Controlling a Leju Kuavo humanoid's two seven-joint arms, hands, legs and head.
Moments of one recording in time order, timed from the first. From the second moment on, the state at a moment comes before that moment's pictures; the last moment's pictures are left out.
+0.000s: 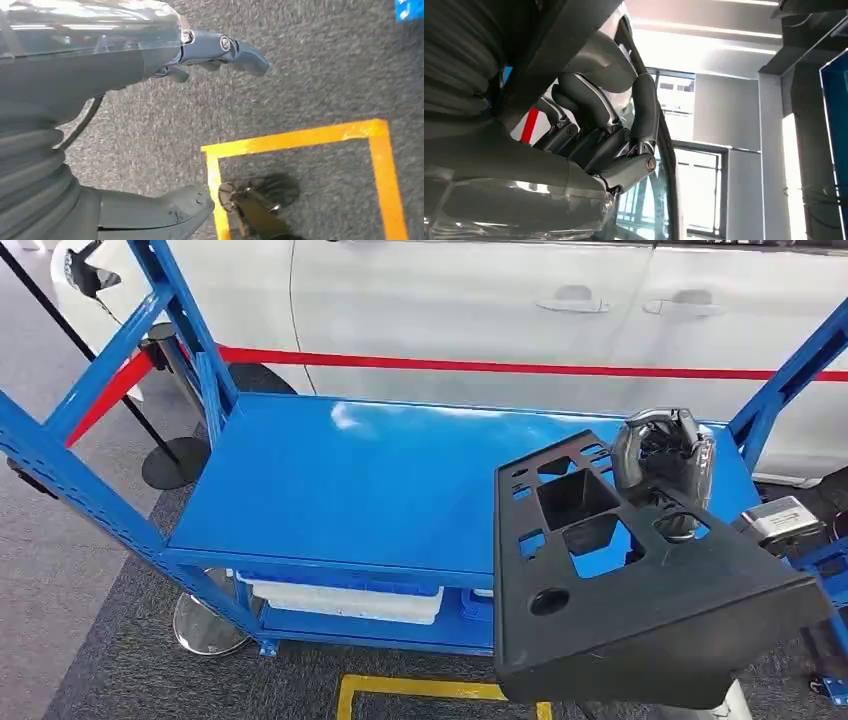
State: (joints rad) left arm -0.07 -0.08 1.02 -0.20 -1.21 0.11 -0.39; right arm -0.26 -0.17 0.19 -1.91 -0.16 -0.23 -0.34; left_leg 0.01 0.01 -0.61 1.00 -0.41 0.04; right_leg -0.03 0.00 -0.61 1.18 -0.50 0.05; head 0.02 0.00
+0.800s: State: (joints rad) left arm -0.07 -0.07 1.01 -0.20 -1.24 0.11 -0.39; right arm -0.26 -0.17 0.18 -1.91 -0.16 -0.23 -0.34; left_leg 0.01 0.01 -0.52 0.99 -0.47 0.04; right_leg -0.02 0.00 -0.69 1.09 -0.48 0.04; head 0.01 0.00
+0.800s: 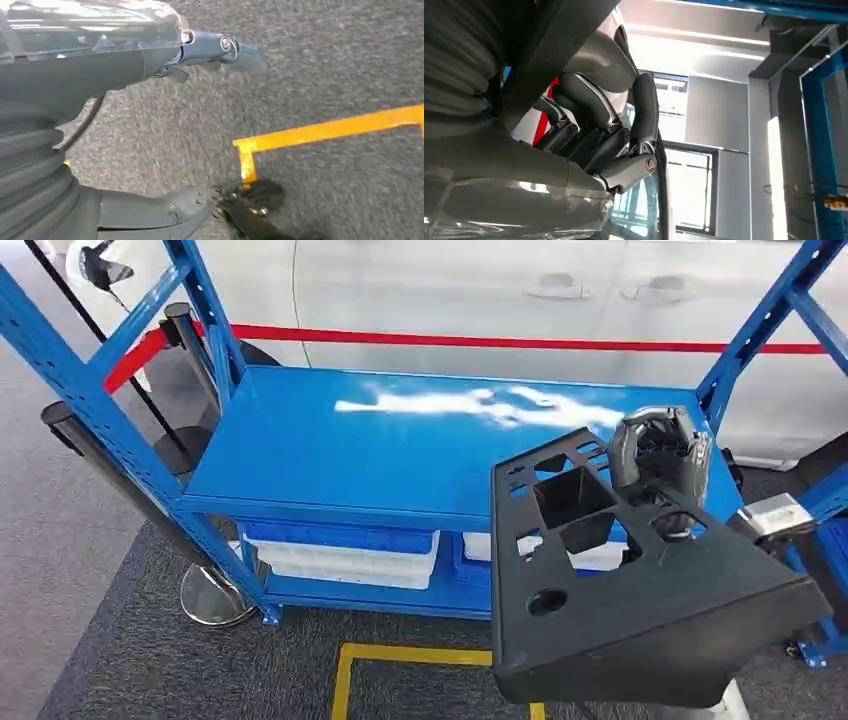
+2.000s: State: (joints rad) left arm -0.07 -0.05 1.00 -0.20 -1.26 0.11 -0.39; right arm -0.29 -0.17 0.19 -1.91 -0.11 -0.24 -0.32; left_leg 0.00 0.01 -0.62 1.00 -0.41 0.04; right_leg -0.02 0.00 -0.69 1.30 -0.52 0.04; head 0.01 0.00
